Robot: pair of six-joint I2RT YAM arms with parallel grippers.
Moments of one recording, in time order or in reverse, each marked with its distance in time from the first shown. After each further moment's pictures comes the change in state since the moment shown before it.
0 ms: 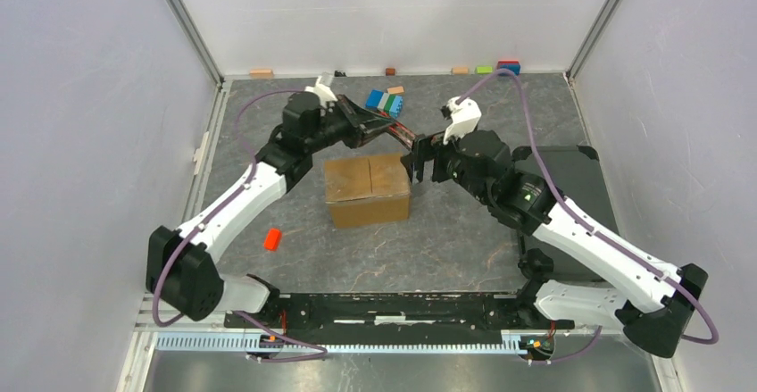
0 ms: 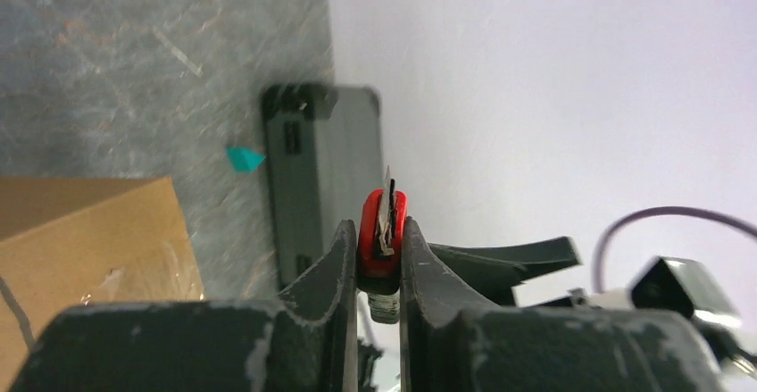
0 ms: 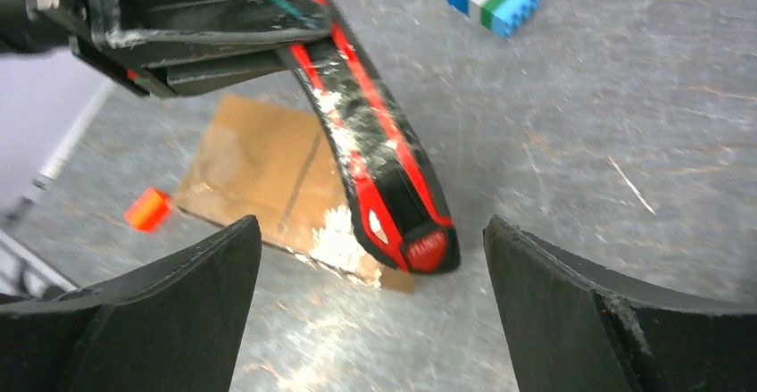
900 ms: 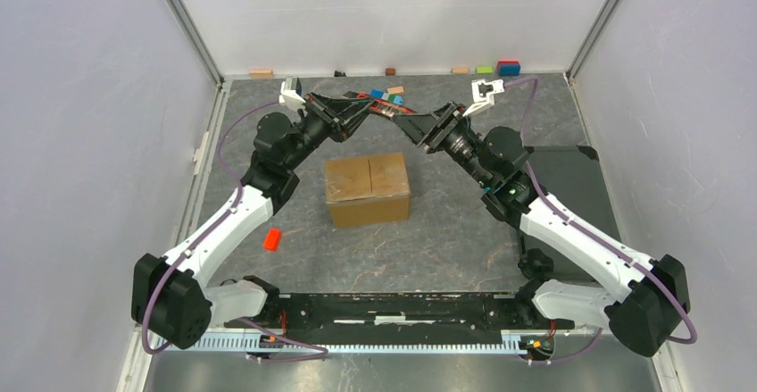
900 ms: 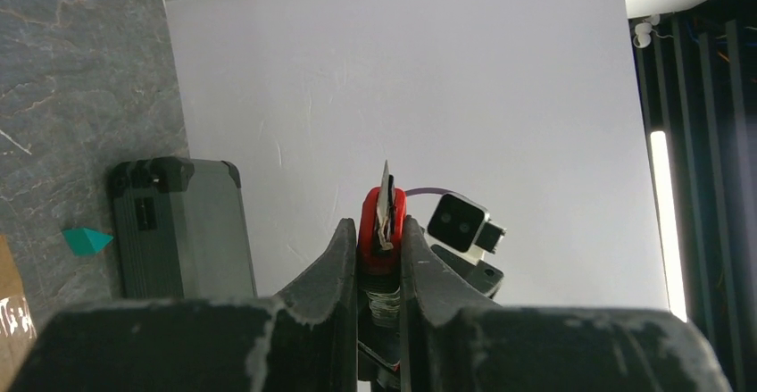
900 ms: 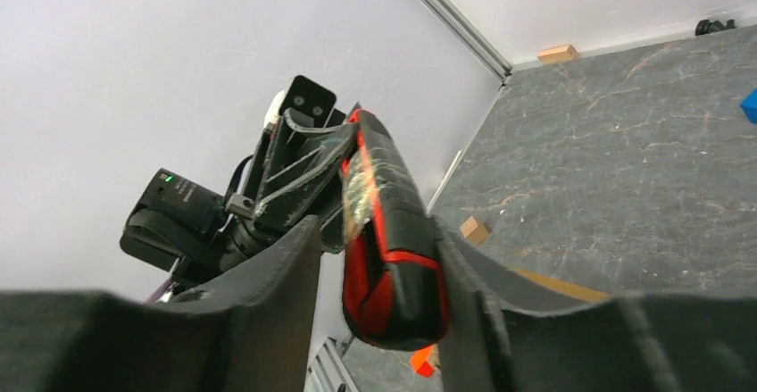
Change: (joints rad) left arm 0.068 -0.182 -0.225 0.434 -0.119 -0.323; right arm -0.187 0.053 -0.200 0.809 -0.393 0.543
